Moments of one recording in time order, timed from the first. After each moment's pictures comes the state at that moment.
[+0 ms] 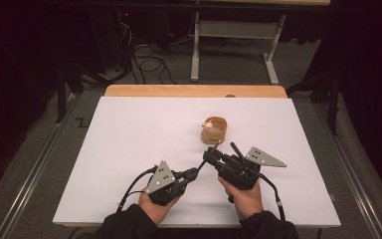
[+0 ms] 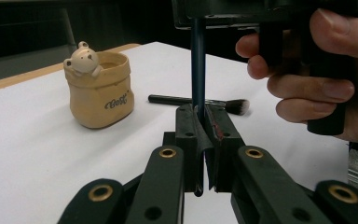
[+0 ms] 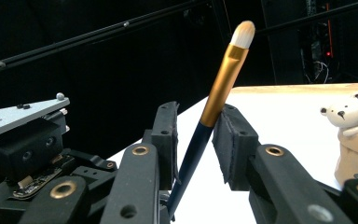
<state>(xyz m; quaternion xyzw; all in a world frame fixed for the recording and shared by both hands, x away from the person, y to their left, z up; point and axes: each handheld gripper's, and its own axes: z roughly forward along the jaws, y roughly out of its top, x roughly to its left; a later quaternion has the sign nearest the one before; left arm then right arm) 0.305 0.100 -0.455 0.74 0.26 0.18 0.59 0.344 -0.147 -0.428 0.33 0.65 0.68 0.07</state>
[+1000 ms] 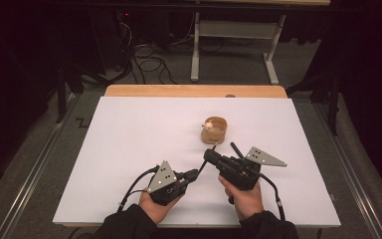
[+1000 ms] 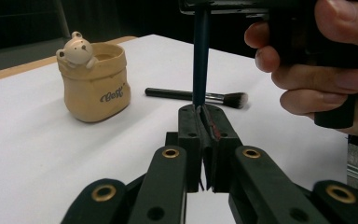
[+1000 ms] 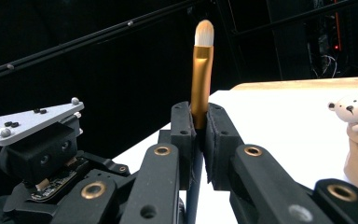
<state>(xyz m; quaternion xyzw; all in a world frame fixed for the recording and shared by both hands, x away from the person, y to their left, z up) 0.308 0.098 -0.457 0.75 0.26 0.17 0.58 0.343 -0.148 -0.427 0.33 0.65 0.68 0.05</state>
